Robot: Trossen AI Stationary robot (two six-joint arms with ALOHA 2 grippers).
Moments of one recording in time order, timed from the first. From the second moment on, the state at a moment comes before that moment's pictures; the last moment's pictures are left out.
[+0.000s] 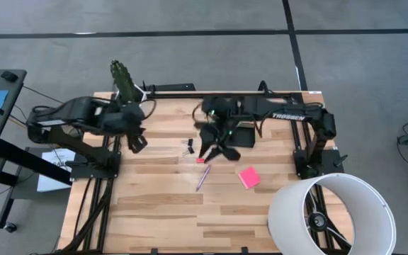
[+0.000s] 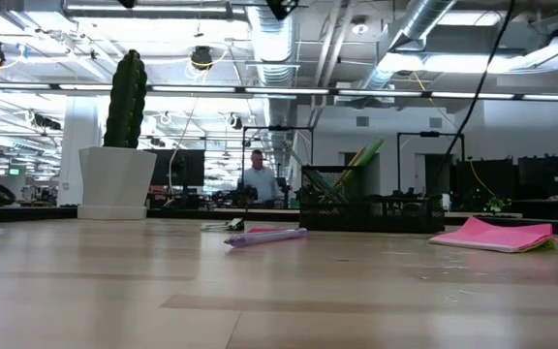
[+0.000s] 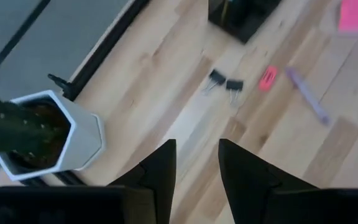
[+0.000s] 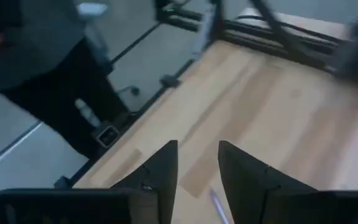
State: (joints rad) left arm -0.10 1.23 1.65 -1.57 -0.43 -0.60; right arm -0.10 1.84 1.85 -0.88 -0.79 -0.47
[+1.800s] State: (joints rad) left arm -0.30 1.40 1.65 -1.56 -0.62 -1.03; right arm -0.15 2.20 1.20 0.08 -0.93 -0.81
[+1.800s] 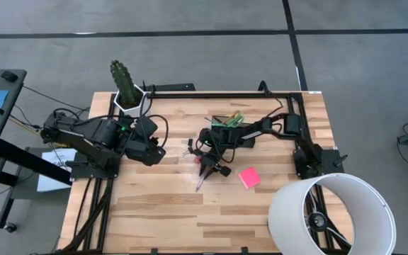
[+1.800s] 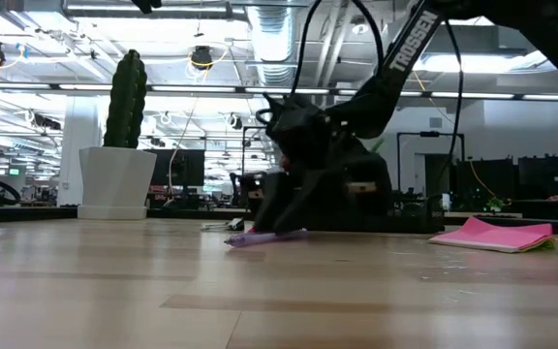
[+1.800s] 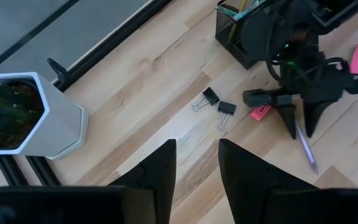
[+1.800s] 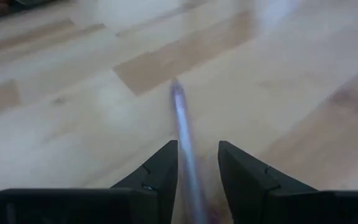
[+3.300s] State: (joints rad) left arm -0.30 1.40 1.65 -1.57 -0.61 -0.92; right arm -0.12 1.90 1.19 0.04 -0.70 -0.38
